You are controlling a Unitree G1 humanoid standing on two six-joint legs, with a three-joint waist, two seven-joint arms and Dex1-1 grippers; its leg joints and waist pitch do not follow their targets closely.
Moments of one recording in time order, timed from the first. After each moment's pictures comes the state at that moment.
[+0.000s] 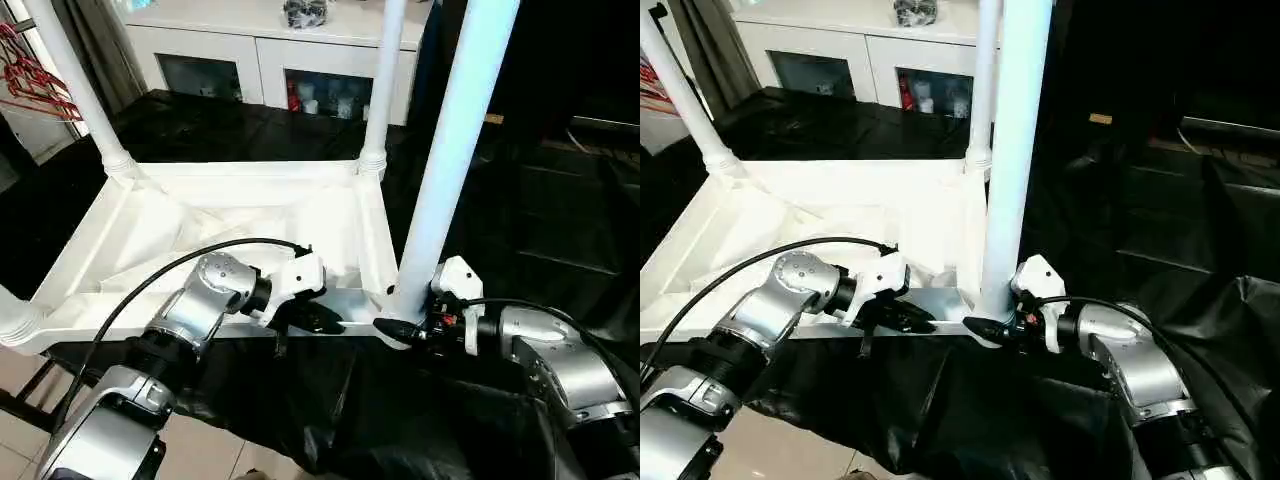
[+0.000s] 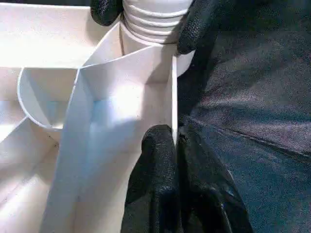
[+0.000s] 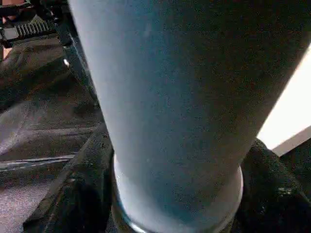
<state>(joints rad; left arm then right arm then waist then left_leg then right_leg) -0.63 0.31 -0.37 0.58 0.03 0.09 -1.29 -0.26 -0.44 0.16 0.20 0.20 0.24 1.01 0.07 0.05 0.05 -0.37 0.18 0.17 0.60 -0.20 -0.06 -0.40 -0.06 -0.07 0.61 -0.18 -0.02</state>
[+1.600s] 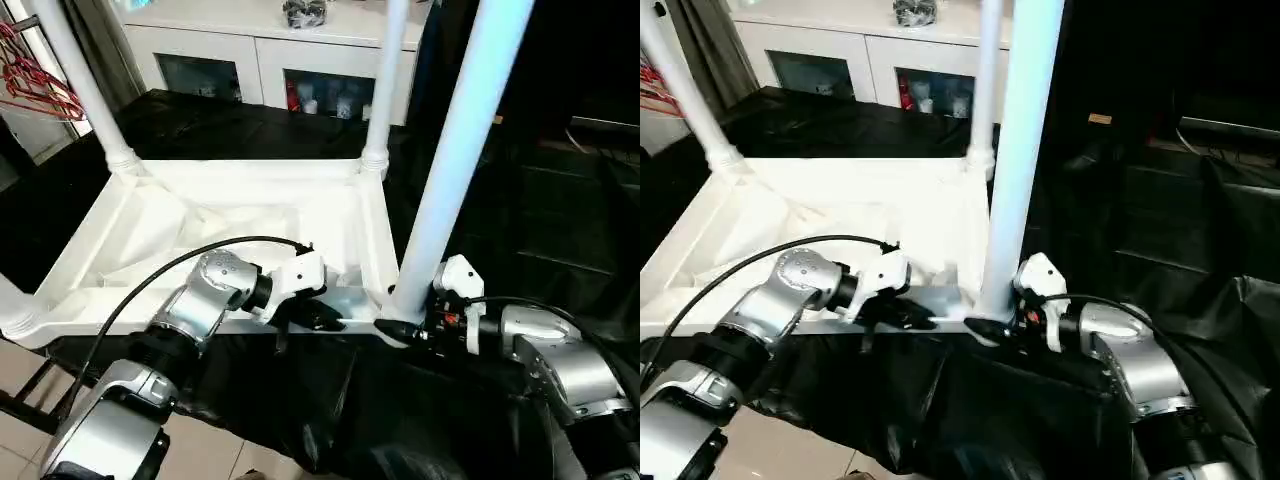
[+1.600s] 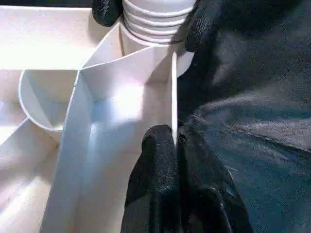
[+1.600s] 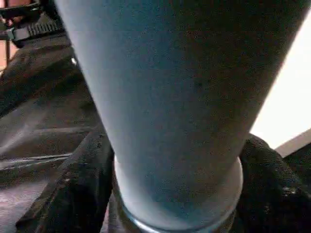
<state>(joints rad) -0.66 0.31 -0.37 0.64 0.05 0.03 -1.31 -0.27 -0.45 0.15 0.23 0.20 0.23 1.06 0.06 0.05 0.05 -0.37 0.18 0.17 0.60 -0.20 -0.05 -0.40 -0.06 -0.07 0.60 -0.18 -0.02</state>
